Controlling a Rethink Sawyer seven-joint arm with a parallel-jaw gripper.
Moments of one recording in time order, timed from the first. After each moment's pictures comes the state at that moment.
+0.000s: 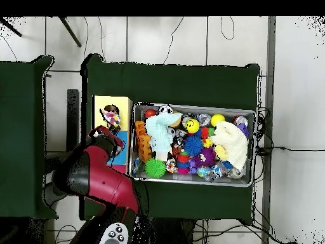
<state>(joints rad) 0.38 -0.61 -0.30 1.87 0.67 -0.12 2.08</state>
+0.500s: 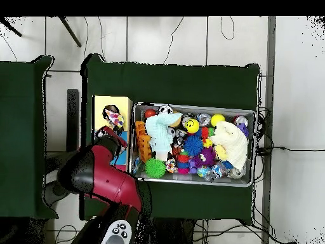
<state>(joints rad) 0.37 -0.60 -0.30 1.87 0.67 -0.12 2.08</state>
